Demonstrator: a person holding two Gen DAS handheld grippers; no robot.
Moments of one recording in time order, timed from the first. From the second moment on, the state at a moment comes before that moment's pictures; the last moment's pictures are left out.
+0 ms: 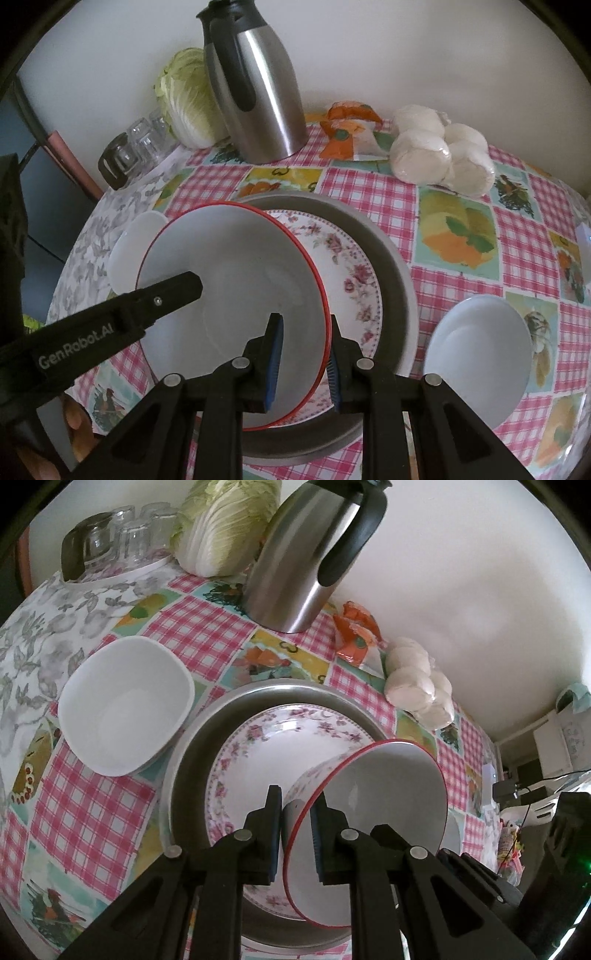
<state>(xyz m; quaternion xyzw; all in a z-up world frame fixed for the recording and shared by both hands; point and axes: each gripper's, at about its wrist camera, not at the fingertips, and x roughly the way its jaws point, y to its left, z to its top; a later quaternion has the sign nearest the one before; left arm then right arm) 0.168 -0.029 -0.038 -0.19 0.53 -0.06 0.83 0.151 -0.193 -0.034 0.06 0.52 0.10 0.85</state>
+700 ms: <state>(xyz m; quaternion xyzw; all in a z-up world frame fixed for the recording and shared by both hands) 0.178 -0.019 -0.045 -0.20 0.54 -0.06 0.82 0.161 -0.181 -0.053 0.05 0.53 0.11 0.84</state>
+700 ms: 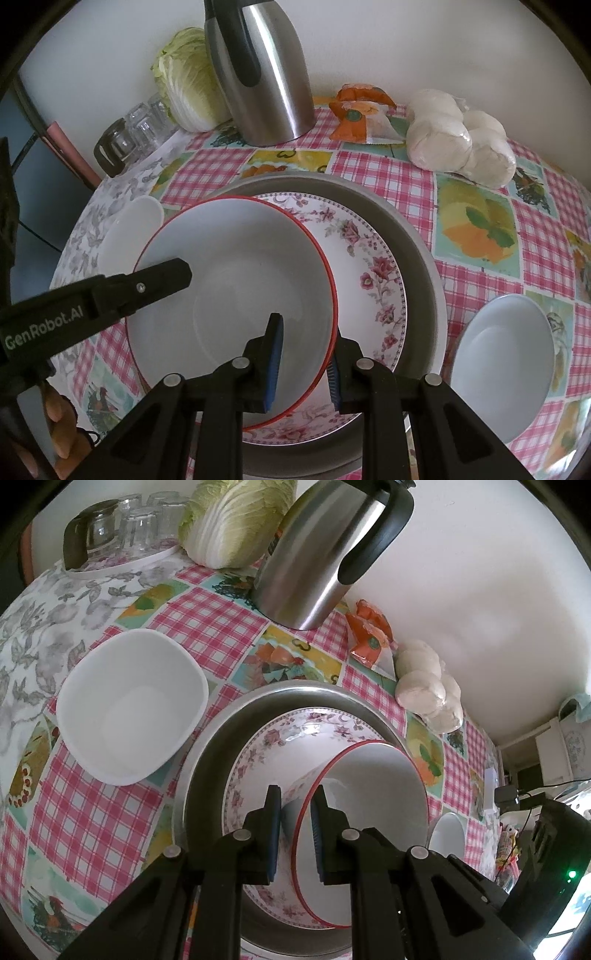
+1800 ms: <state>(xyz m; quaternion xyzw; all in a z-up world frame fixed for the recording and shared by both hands) 0.173 -0.027 -0.035 -0.17 0.54 -0.07 0.82 0.158 -0.190 -0.038 0.03 0.51 0.09 0.85</state>
